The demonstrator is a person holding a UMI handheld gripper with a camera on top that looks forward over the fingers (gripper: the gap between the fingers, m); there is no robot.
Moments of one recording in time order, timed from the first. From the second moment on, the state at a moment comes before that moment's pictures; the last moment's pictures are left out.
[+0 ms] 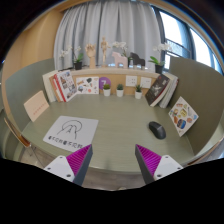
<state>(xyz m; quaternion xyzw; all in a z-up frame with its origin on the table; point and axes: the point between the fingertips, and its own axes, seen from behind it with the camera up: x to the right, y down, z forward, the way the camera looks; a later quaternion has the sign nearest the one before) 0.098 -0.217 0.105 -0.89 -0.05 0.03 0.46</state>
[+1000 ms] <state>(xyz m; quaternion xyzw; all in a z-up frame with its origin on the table) 0.308 -0.016 -0.012 -0.94 0.03 -0.01 0.35</state>
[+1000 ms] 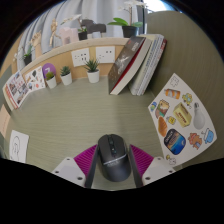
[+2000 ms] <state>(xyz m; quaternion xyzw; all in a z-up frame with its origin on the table) 0.106 -0.003 0.243 -0.87 0.09 -0.05 0.49</state>
